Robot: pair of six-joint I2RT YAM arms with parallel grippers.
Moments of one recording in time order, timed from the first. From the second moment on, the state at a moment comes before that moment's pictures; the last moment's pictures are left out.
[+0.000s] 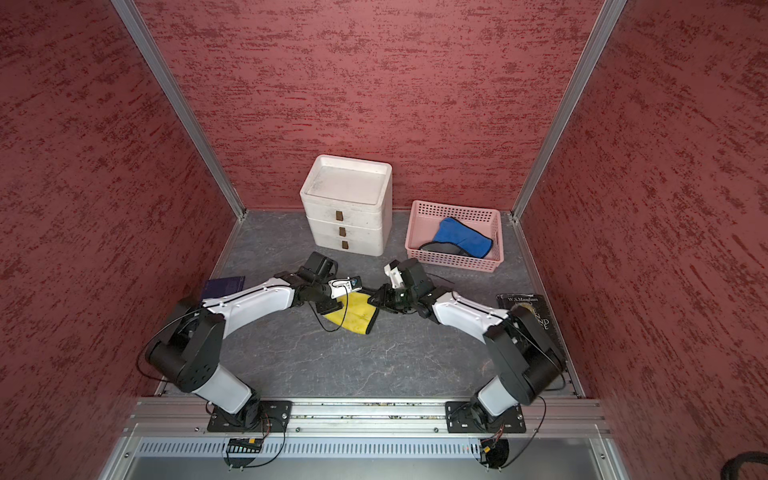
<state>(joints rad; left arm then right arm) -0.53 1.55 0.97 -0.45 0.08 0.79 0.55 1.46 0.84 -0.06 -0.55 0.83</state>
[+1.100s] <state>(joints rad) -0.24 1.61 0.88 -0.46 0.02 0.93 0.22 1.47 1.40 -0.71 0.02 0.58</state>
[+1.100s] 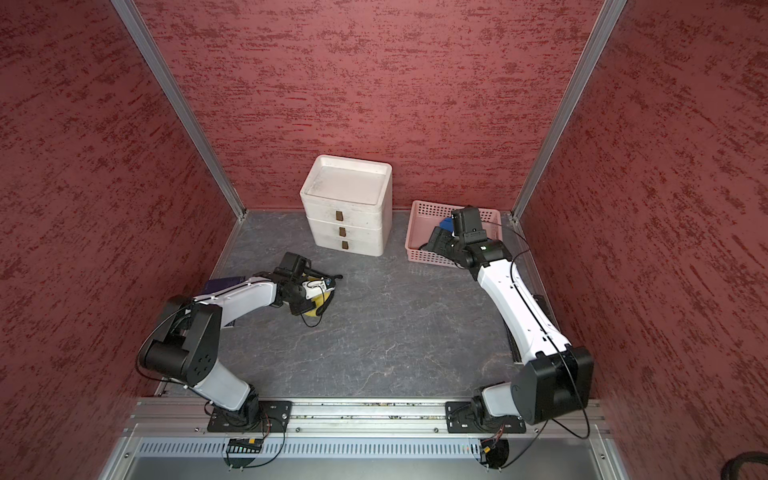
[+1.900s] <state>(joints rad) -0.26 1.23 1.12 -0.84 0.23 0.73 0.10 2.43 2.25 -1.08 0.22 0.54</state>
